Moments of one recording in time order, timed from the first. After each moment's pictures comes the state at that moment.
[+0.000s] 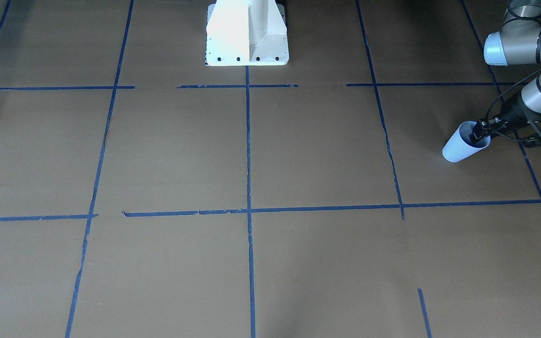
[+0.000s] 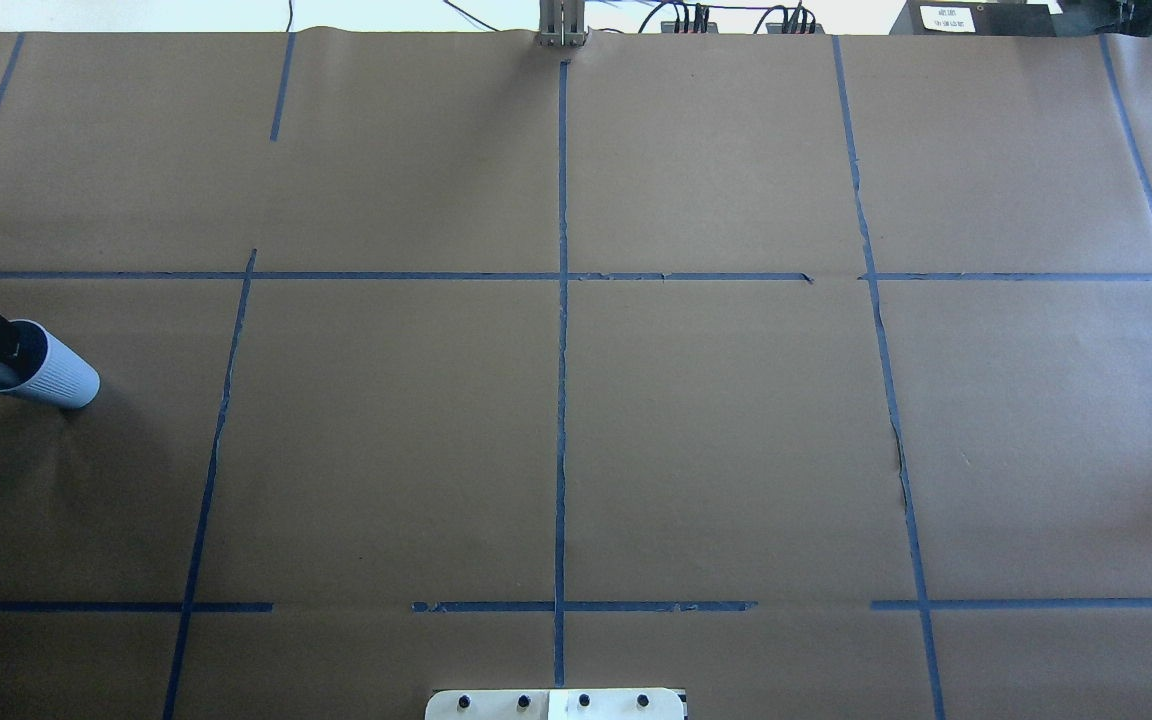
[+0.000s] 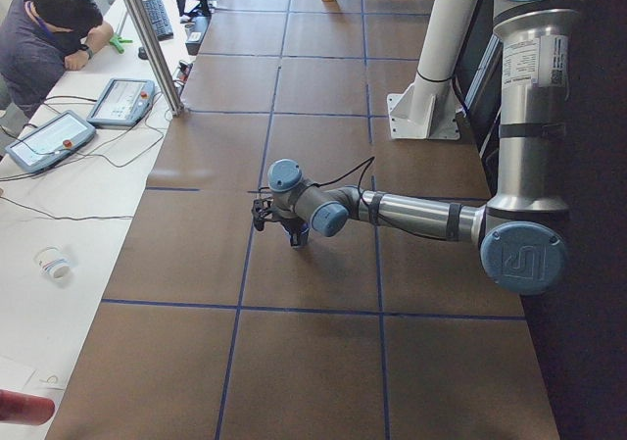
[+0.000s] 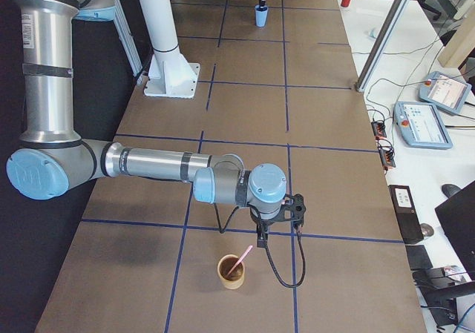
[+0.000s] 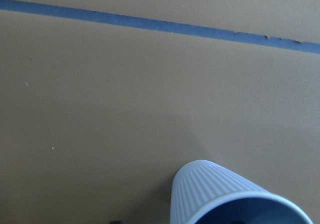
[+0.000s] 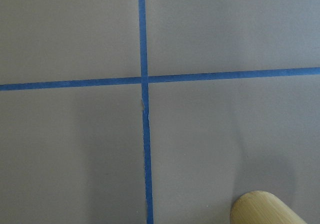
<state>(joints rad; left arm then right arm) -1.07 -1.52 -1.69 -2.01 -2.33 -0.83 1.64 -1.62 1.59 -1.54 2.40 0.00</state>
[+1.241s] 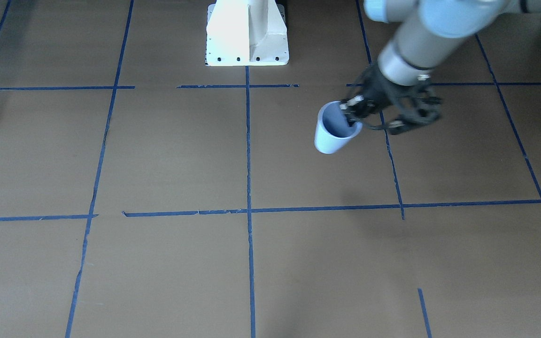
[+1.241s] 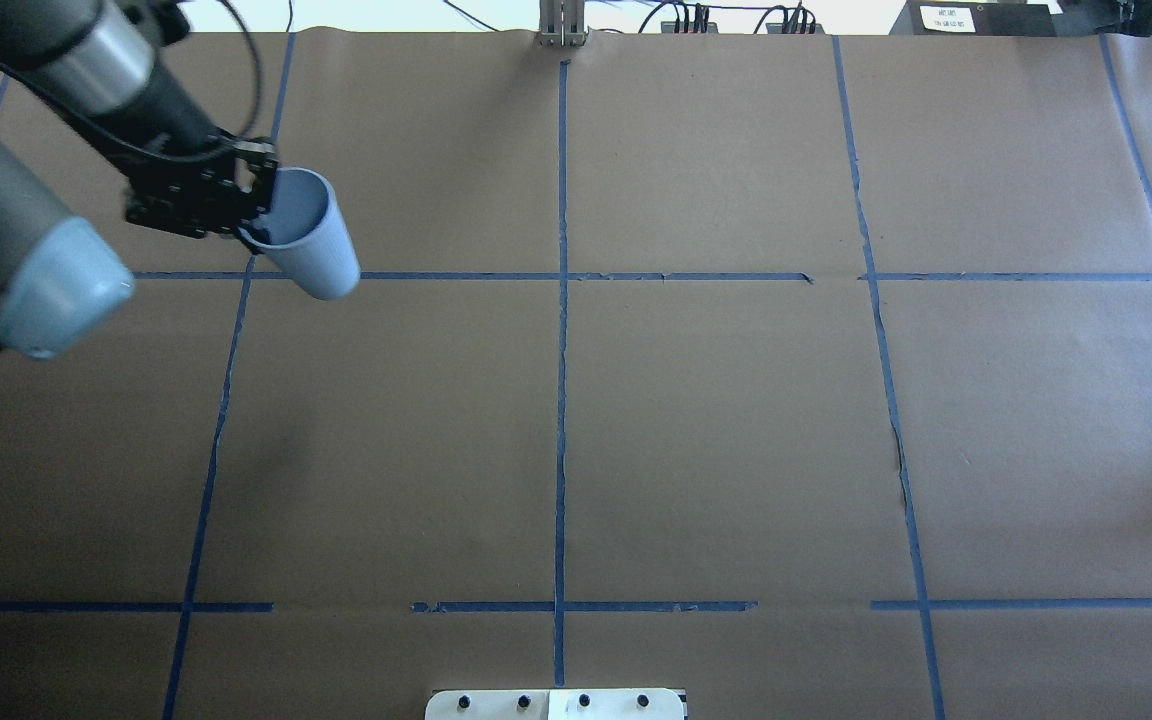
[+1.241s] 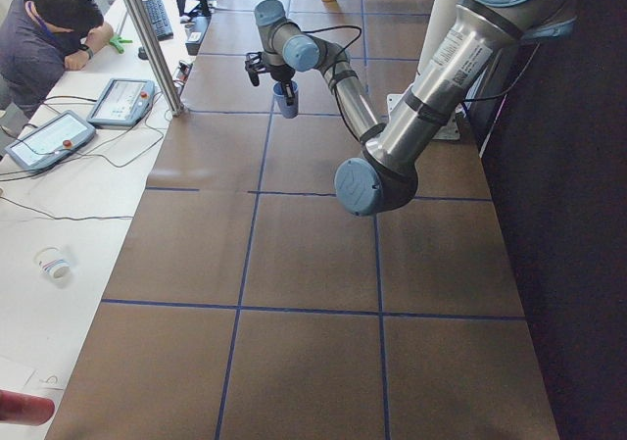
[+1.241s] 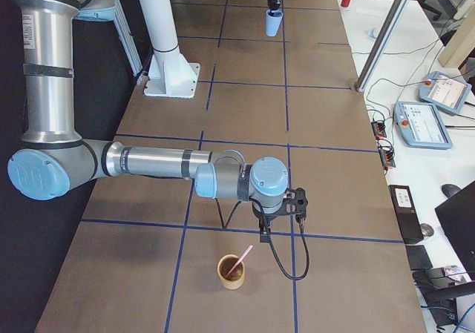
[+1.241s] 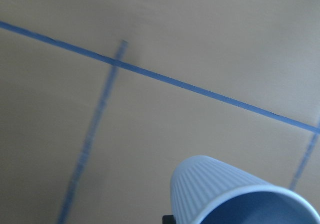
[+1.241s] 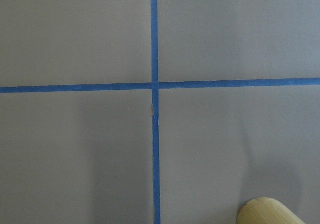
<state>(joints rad) -0.82 -2.26 -1.83 -1.33 -2.23 -1.33 1.63 -1.62 1.62 -1.55 2.40 0.00</state>
